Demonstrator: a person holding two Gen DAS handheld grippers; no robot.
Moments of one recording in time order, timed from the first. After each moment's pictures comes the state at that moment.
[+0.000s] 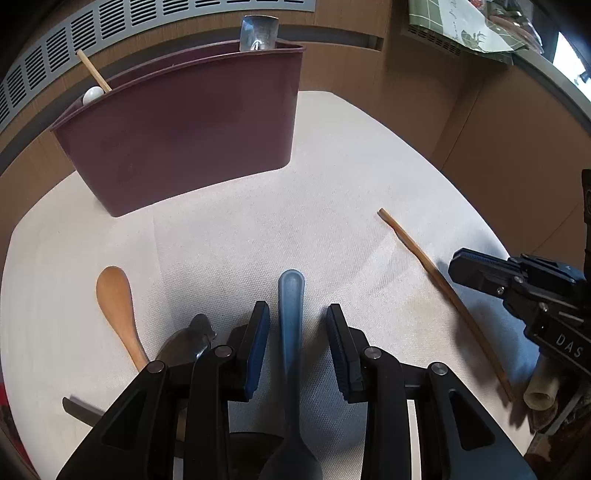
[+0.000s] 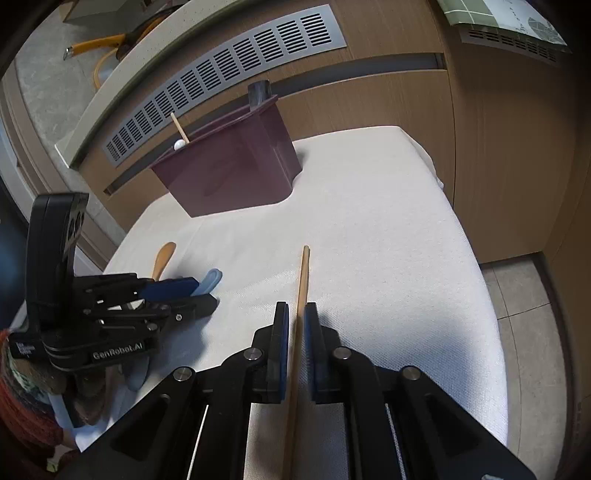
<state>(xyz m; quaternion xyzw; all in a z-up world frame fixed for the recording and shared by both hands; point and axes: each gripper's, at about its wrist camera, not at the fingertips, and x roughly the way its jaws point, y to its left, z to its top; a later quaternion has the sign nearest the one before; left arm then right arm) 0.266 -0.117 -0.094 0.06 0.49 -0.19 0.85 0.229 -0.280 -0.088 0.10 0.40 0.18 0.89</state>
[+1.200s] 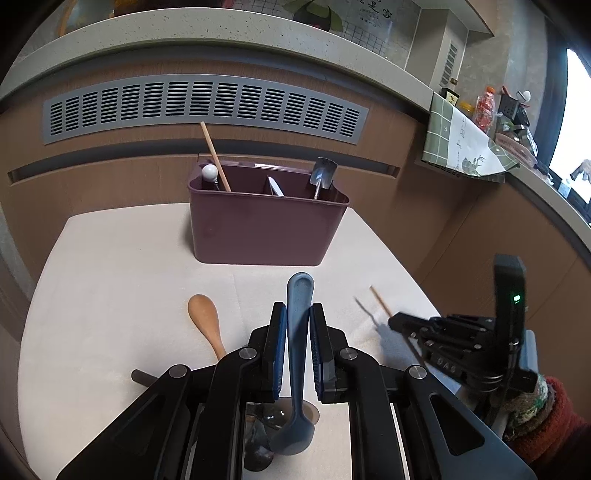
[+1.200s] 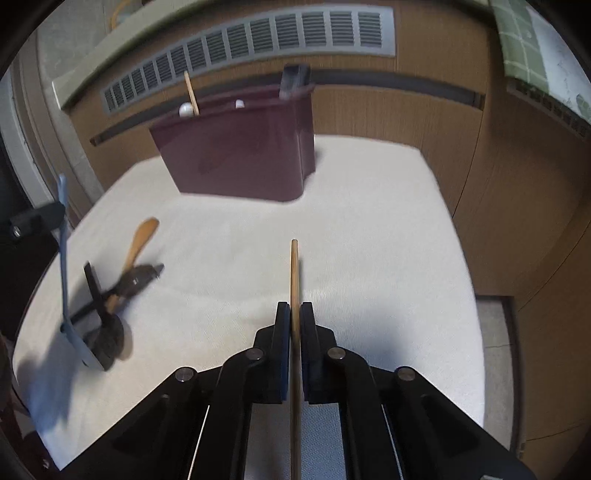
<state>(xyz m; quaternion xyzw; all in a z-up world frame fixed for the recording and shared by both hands) 0.211 -0.036 -0.010 -0.08 0.34 -0.16 0.92 0.247 -0.243 -0.073 -0.02 0.41 0.15 0.90</state>
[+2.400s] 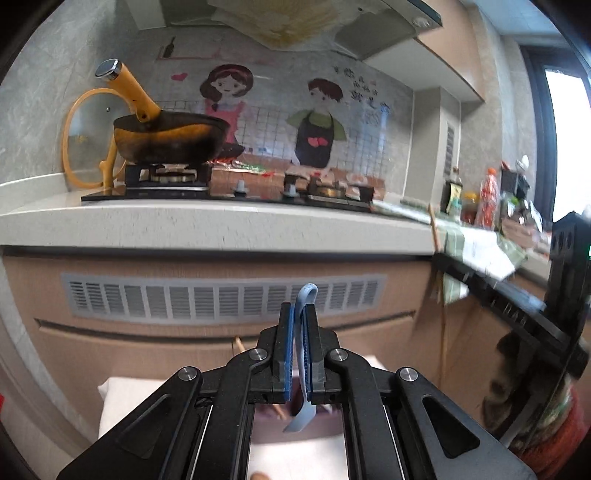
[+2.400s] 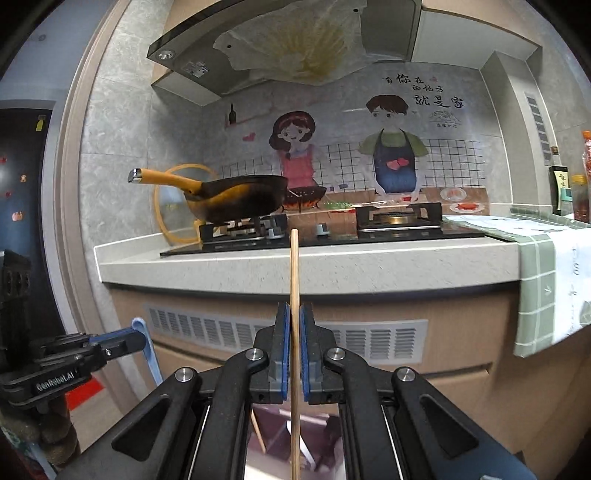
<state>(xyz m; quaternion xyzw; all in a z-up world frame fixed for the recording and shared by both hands) 0.287 0.010 0.157 -0.07 0.16 -0.13 0.98 0.302 -0.201 0.166 0.03 0.09 0.20 0.98</state>
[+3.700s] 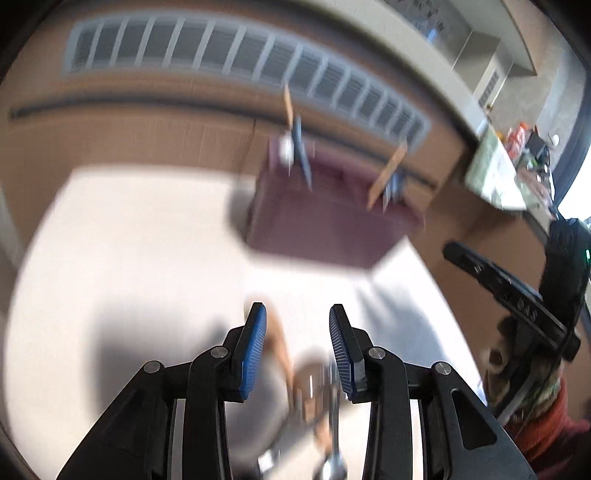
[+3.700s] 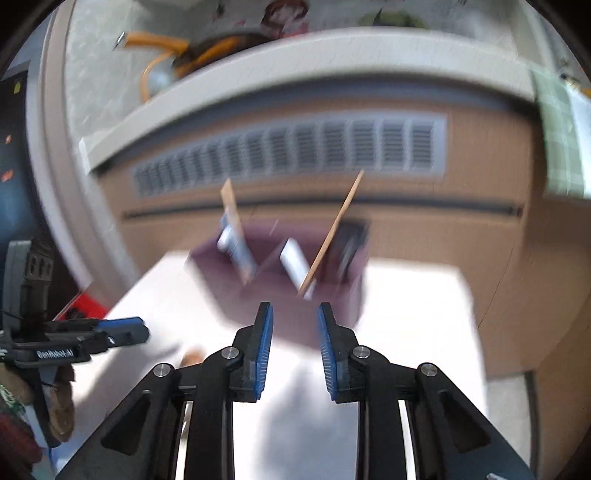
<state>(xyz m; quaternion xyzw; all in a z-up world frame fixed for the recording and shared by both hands) 0.254 0.041 -0.064 -0.16 0.40 -0.17 0.88 0.286 -0.198 -0.007 0.00 0.31 0.22 0.93</state>
